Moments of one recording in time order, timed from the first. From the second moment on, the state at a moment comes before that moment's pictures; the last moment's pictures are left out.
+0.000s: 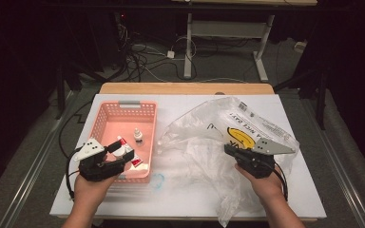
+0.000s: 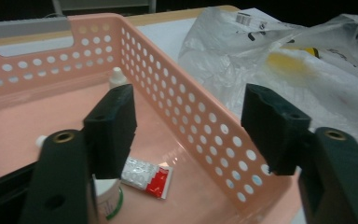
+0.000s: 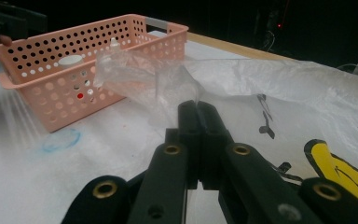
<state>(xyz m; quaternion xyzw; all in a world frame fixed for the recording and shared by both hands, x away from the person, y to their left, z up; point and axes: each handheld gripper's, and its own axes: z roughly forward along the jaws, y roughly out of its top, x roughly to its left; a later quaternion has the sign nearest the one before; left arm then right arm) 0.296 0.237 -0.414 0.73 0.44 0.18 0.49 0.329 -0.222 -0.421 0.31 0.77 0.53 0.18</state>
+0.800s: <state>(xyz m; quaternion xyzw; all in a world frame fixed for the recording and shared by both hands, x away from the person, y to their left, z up) 0.412 0.249 -0.428 0.76 0.57 0.13 0.28 0.329 -0.223 -0.420 0.31 0.77 0.53 0.18</state>
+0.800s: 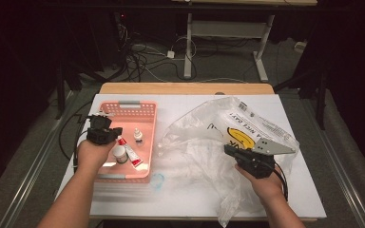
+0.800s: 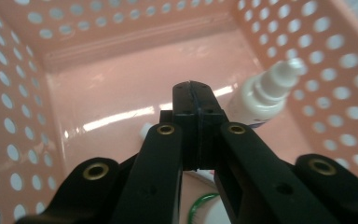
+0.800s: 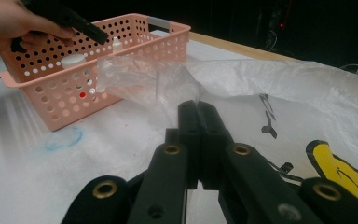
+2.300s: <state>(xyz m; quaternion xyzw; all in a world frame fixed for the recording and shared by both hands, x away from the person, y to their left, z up) 0.460 0.215 -0.440 0.82 0.54 0.06 0.17 0.328 -0.231 -0.421 0.31 0.77 0.53 0.18</state>
